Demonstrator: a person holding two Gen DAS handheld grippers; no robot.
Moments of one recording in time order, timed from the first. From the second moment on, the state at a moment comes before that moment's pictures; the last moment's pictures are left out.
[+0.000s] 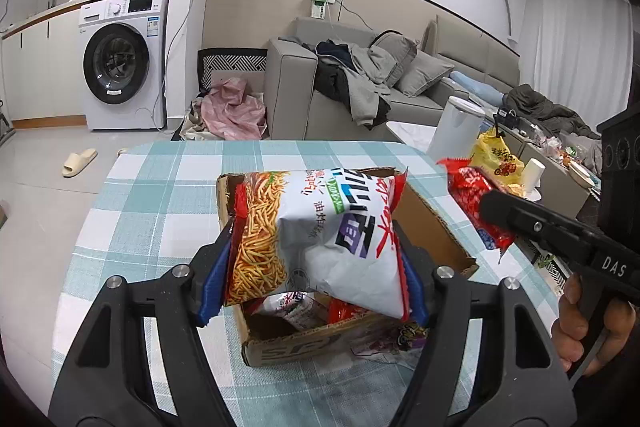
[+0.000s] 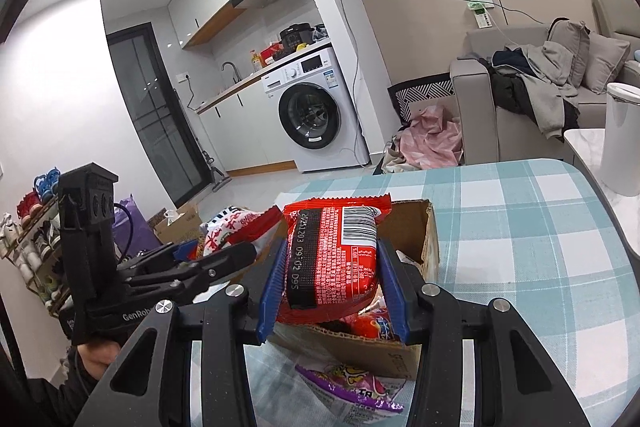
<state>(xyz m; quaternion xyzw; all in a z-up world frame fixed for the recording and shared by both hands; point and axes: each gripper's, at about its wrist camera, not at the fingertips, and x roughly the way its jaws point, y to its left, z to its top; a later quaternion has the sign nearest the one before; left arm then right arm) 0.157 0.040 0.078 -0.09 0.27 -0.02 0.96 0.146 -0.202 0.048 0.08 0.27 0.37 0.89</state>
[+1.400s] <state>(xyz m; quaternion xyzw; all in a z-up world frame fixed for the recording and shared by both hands) 0.226 0.033 0.019 -0.05 0.30 0.01 0.95 0.201 -0.160 0.008 0.06 0.33 0.34 0.88</state>
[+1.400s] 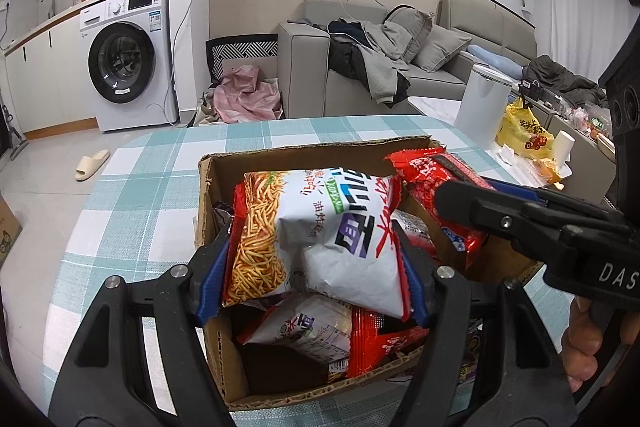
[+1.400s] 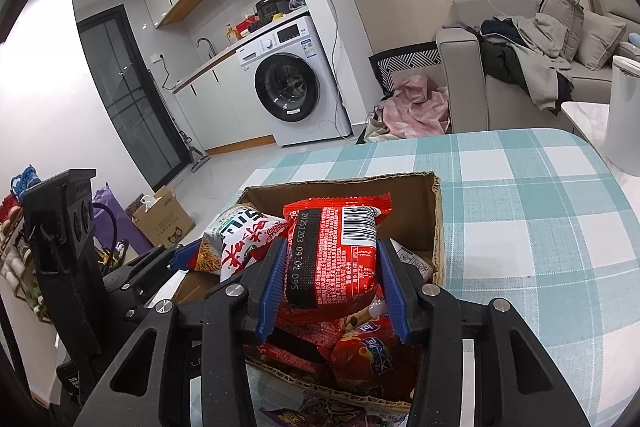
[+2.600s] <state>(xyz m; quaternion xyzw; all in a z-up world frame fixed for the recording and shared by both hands) 0.111 0.051 0.059 -0.06 0.29 0.01 0.95 0.144 -0.216 0.014 0.02 0.35 0.31 0.88</state>
